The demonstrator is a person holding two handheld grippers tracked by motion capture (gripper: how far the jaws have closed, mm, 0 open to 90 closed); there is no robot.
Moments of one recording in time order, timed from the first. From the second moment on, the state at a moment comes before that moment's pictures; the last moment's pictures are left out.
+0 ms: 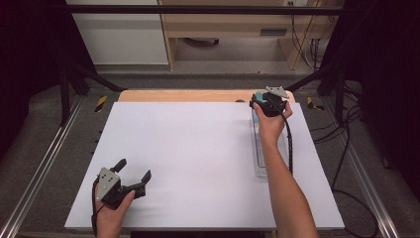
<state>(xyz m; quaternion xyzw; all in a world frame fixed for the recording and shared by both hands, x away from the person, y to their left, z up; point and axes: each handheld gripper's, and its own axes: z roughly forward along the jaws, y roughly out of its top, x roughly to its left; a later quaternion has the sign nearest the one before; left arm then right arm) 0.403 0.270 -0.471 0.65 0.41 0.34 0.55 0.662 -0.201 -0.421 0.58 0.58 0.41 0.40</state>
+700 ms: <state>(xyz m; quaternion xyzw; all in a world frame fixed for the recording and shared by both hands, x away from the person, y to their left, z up) 0.403 0.269 -0.472 0.65 0.41 0.34 0.55 0.663 -0.203 -0.423 0.58 0.58 0.41 0.40</state>
